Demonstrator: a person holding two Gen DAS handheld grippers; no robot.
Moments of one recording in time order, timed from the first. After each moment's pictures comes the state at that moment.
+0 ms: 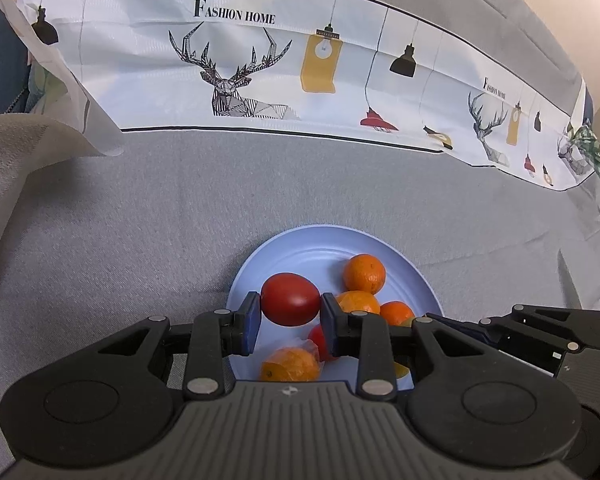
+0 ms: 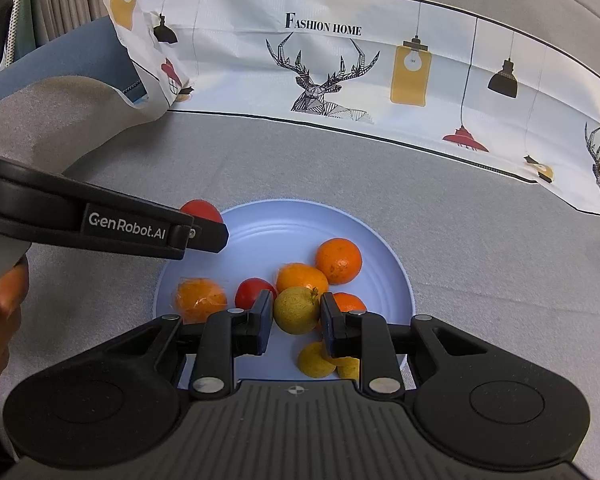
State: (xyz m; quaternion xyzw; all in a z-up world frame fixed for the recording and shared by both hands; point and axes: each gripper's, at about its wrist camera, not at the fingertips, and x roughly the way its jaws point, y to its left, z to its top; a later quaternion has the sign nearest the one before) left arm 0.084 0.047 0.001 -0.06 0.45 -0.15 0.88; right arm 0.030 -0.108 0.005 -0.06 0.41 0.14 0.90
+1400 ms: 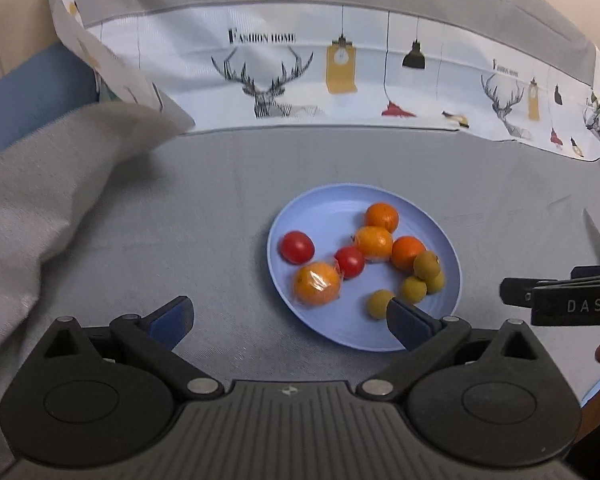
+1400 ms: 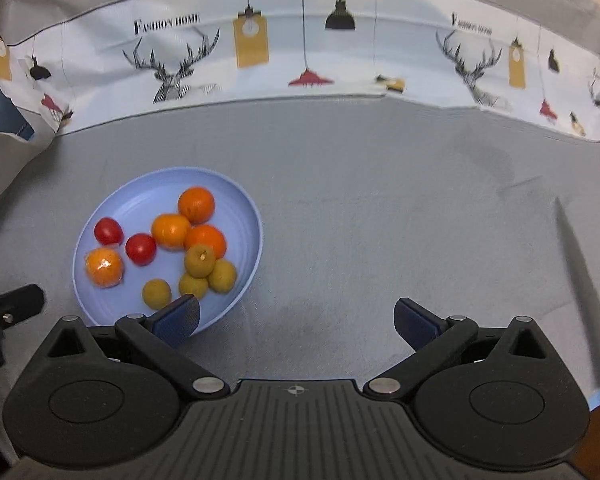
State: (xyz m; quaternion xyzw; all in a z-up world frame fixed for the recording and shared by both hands) left arm -0.015 0.044 0.022 0.01 0.42 -0.08 0.90; right arm -0.027 -0.180 0.012 0.03 0.46 -0.03 0.89
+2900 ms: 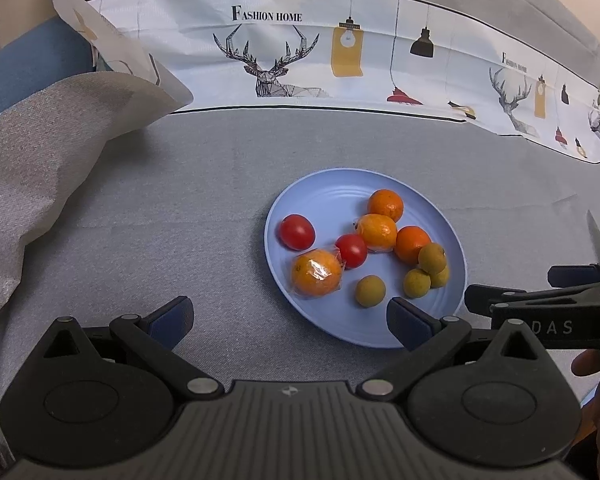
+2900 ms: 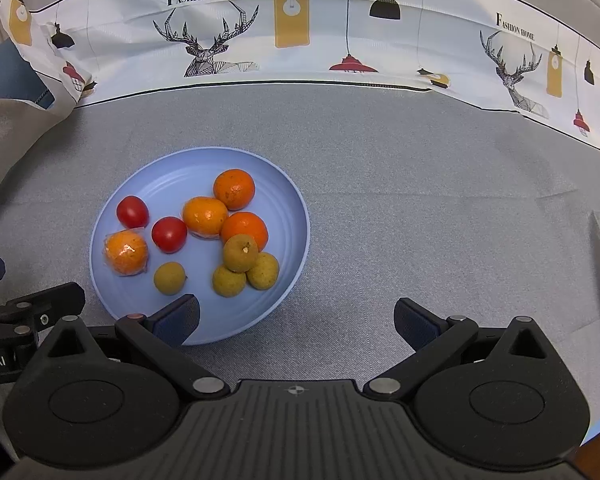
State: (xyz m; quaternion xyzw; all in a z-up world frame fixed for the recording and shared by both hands) left arm -0.005 0.046 0.012 0.00 0.44 -0.08 0.89; right arm -0.010 -0.154 0.001 0.00 0.47 0.00 0.88
